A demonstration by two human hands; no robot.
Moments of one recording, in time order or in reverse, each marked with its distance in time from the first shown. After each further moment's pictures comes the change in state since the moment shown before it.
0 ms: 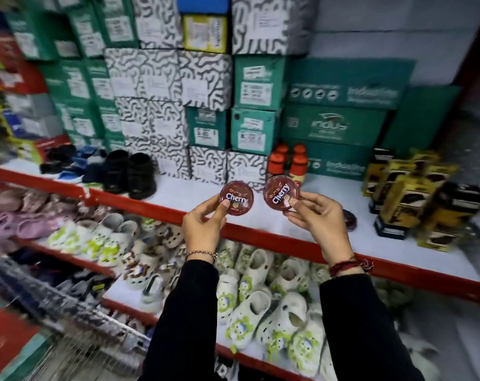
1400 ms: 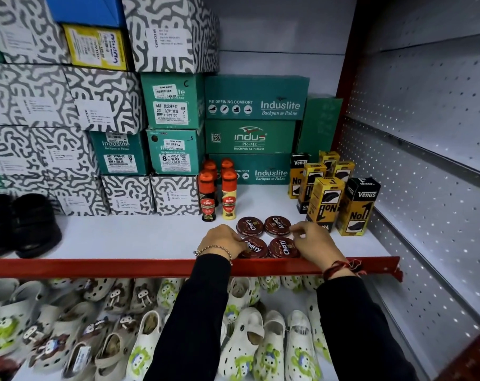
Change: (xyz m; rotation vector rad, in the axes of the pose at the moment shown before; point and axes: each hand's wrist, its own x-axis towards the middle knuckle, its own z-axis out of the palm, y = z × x) left_hand 0.005 -0.026 0.130 1.122 -0.633 -0.006; right_hand 0.015 0.004 -0.104 -1.039 0.210 0.162
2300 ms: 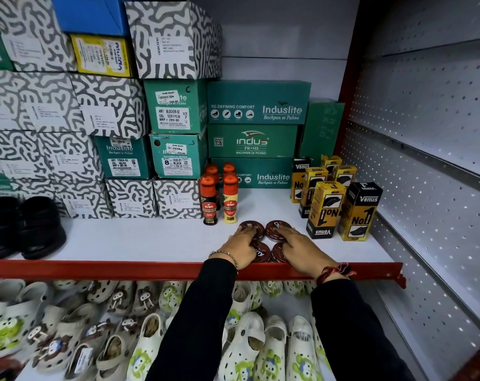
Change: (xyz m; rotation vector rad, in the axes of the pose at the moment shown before) left_hand 0.007 0.010 0.020 0.214 -0.213 0.347; right_hand 0.010 -0.001 0.020 -0.192 -0.221 -0.237
